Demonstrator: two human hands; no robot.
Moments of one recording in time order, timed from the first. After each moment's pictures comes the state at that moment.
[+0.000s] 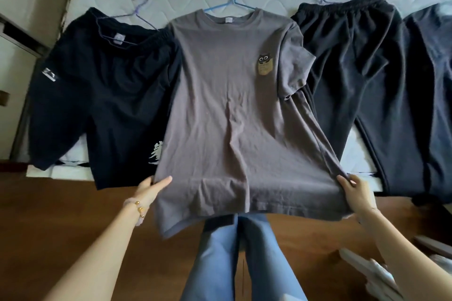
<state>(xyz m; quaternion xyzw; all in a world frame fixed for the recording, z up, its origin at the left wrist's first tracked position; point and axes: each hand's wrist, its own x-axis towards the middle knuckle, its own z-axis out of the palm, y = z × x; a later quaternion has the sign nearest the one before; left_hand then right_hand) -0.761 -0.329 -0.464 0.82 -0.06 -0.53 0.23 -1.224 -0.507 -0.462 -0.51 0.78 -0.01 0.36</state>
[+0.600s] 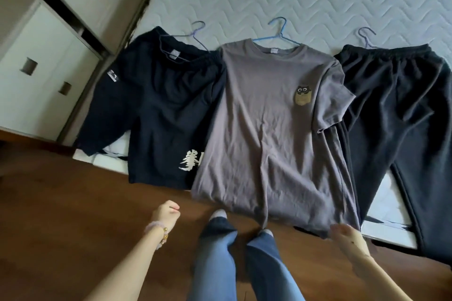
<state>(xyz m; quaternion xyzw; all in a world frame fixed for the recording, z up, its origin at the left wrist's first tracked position) -0.774 -0.279 -0.460 0.89 -0.10 -0.43 0.09 -1.169 -0.469 -0.465 -0.48 0.75 0.08 0.45</state>
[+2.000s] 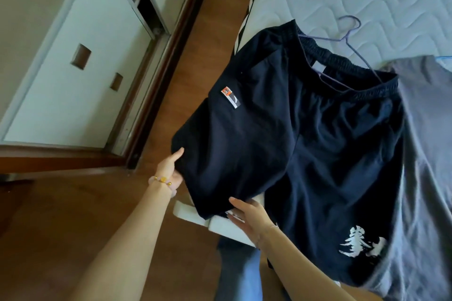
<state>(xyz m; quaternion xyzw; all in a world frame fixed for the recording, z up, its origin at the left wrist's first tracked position) -0.258 -0.293 -0.565 0.60 0.27 -0.52 0.54 -0.483 -0.348 -0.533 -0.11 0.60 0.01 0.79</state>
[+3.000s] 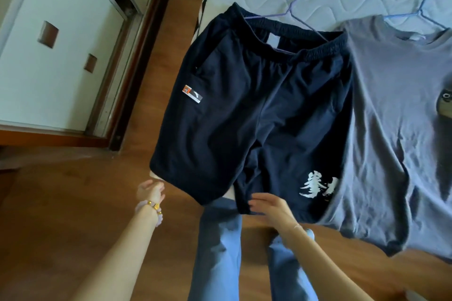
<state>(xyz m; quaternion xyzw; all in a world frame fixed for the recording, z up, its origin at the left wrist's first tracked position) -0.388 -0.200 -0.535 0.79 0.28 -0.36 0.41 -0.645 -0.332 -0.500 -0.31 0.64 0.06 0.70</state>
